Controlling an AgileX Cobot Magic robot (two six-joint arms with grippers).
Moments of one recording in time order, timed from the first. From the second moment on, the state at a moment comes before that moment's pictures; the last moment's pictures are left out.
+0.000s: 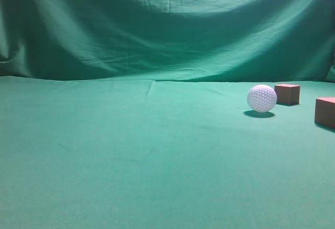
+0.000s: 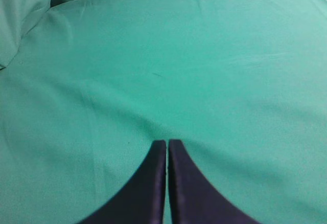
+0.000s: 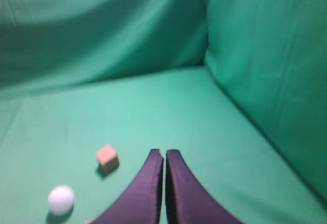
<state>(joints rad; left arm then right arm) -0.04 -0.02 0.01 0.32 0.39 -0.08 0.09 0.40 -0.54 -0.16 0.58 0.27</state>
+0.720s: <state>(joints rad) -0.04 -0.02 0.01 0.32 0.39 -0.08 0.37 1.13 -0.89 0.04 0.93 0.06</state>
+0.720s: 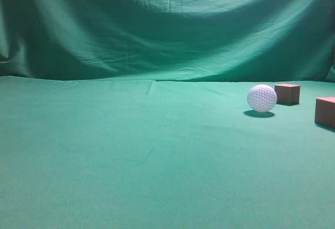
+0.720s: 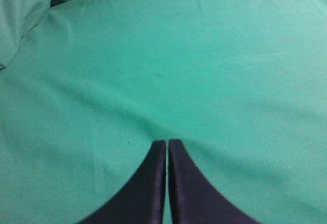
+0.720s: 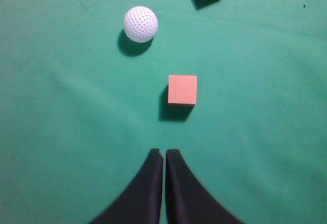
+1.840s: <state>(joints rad) -0.04 -0.02 0.01 0.32 0.39 -0.08 0.37 1.91 -1.20 0.27 0.60 -0.26</state>
